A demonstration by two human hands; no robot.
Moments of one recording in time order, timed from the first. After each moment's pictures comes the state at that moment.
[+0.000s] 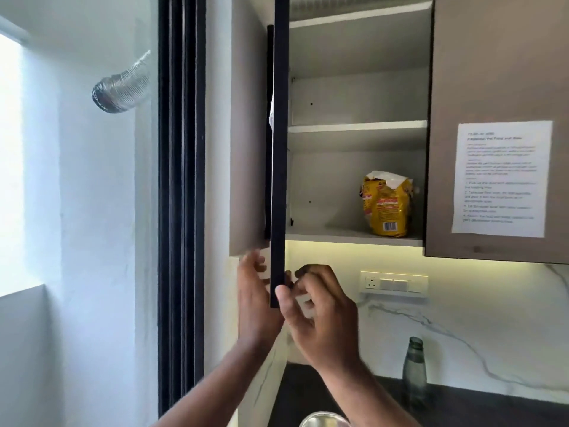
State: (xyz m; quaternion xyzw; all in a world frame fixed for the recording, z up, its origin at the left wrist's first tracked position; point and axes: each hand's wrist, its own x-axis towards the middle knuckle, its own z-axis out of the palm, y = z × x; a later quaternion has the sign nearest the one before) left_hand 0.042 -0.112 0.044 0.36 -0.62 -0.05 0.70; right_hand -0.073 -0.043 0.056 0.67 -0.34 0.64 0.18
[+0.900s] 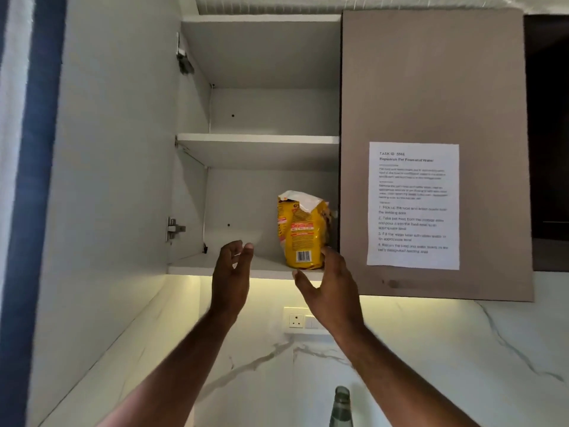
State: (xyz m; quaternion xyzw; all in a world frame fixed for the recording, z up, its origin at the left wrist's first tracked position) left_hand -0.177 -0.275 0.129 0.29 -0.58 -0.26 0.72; right_hand -0.354 -0.212 0.116 0.59 -0.55 0.56 0.18
